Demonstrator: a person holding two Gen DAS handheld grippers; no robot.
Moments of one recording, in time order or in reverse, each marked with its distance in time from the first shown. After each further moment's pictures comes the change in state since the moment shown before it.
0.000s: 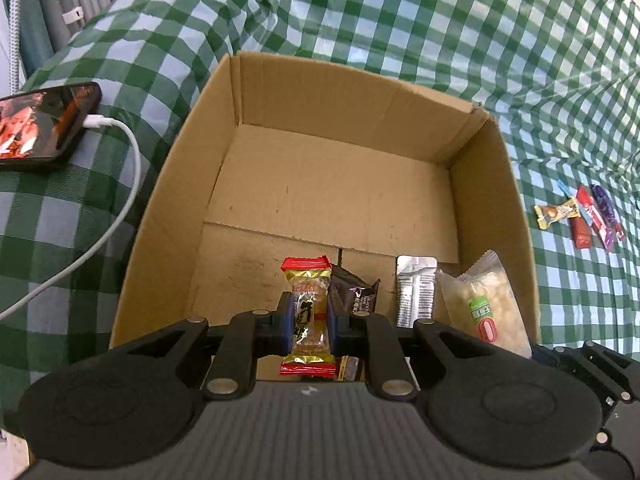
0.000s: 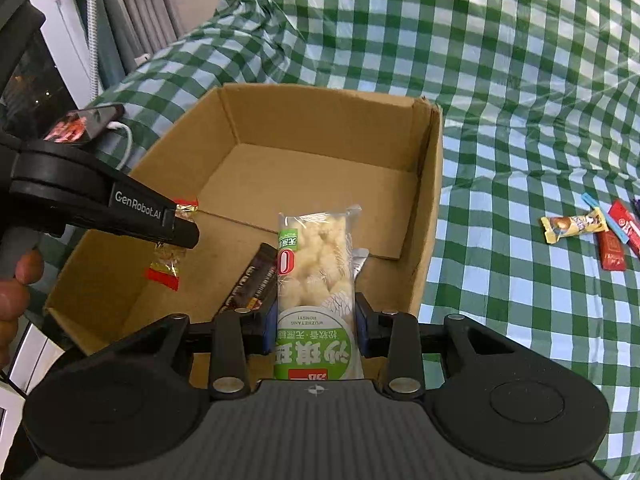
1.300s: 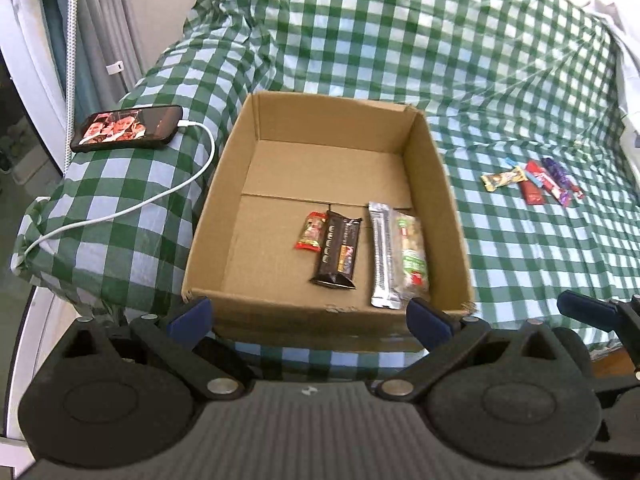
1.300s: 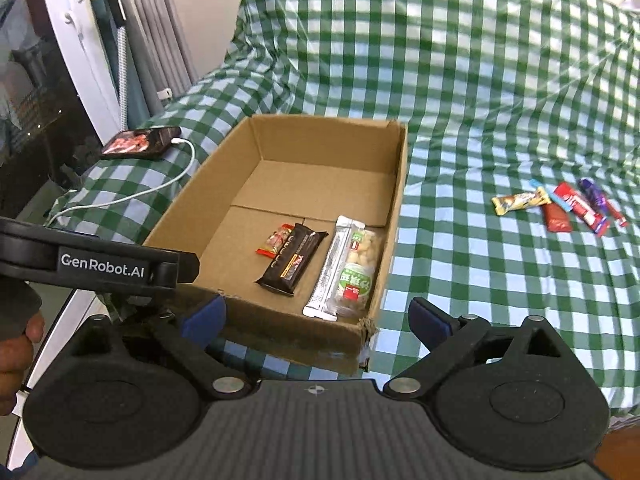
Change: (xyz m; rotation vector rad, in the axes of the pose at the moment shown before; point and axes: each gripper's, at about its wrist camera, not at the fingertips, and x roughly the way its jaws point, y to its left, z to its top) left arm -0.161 -0.012 -0.135 0.083 -0.174 0.034; right arm -0.156 0.042 -0.077 0.036 -0.135 -0.029
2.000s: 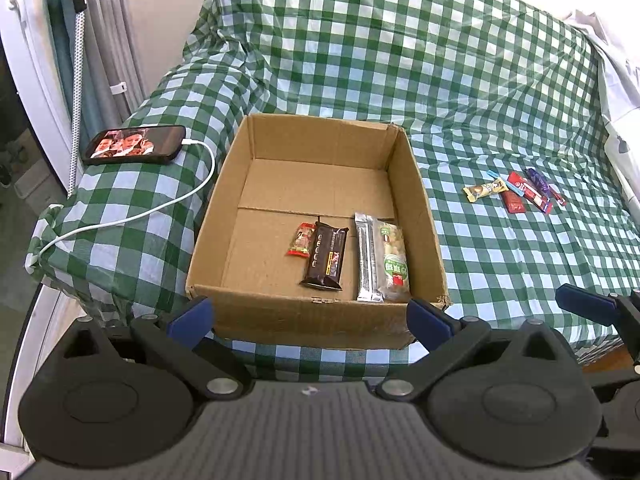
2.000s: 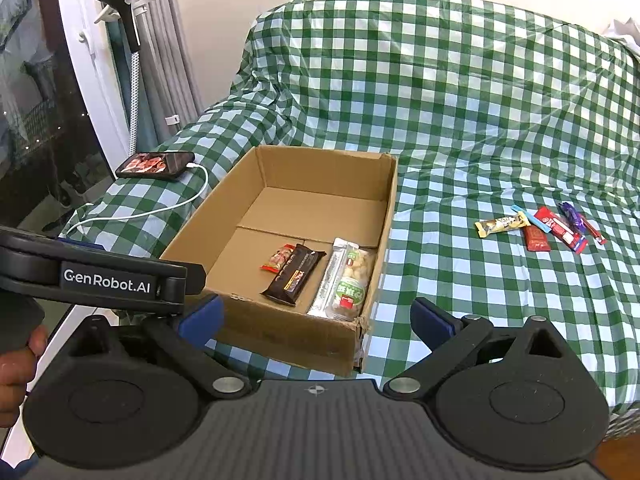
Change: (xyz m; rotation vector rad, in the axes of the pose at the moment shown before) left arm -0.036 -0.007 -0.015 0.010 -0.065 -0.013; right arm -0.040 0.013 -0.013 -0.009 -0.084 -0.023
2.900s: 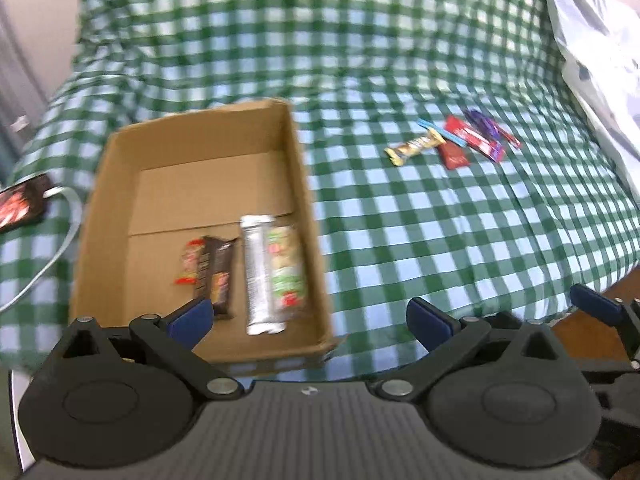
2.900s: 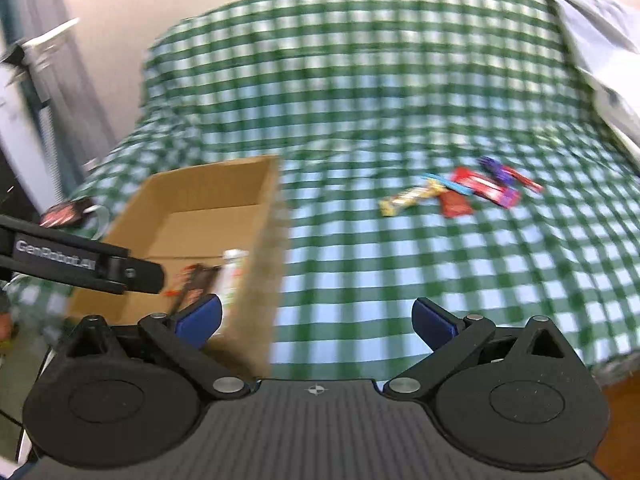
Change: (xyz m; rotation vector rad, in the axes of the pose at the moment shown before) left arm 0.078 -0.139 0.065 0.207 0.170 -0.105; right arm 0.008 -0.141 -0.016 0.250 -0.020 -0.164
